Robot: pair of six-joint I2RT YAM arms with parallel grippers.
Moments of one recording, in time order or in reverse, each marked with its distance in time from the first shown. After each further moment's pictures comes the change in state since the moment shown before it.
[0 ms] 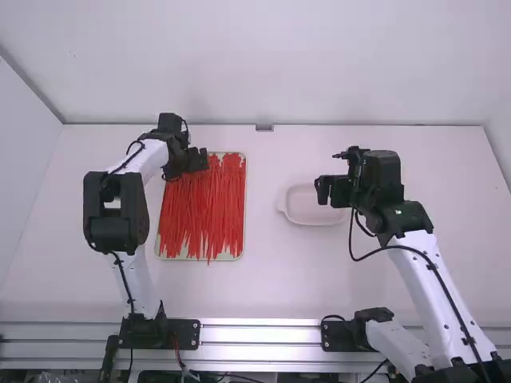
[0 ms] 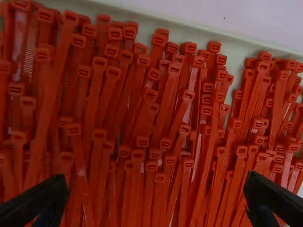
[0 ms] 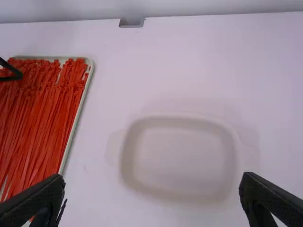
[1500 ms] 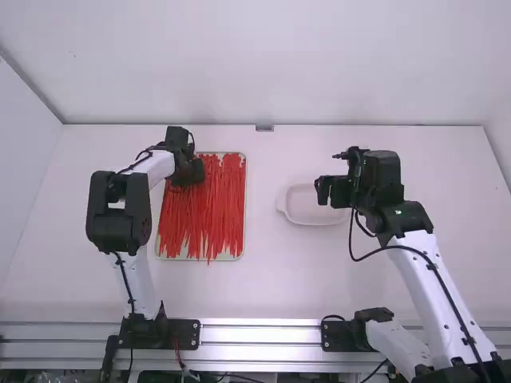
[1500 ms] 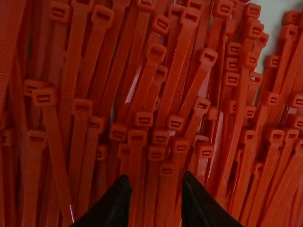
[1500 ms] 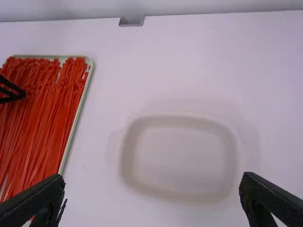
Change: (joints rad) left arm -0.032 0.000 -0.127 0.098 -0.027 -0.029; right arm 0.000 0.000 0.000 -0.004 -0.001 0.000
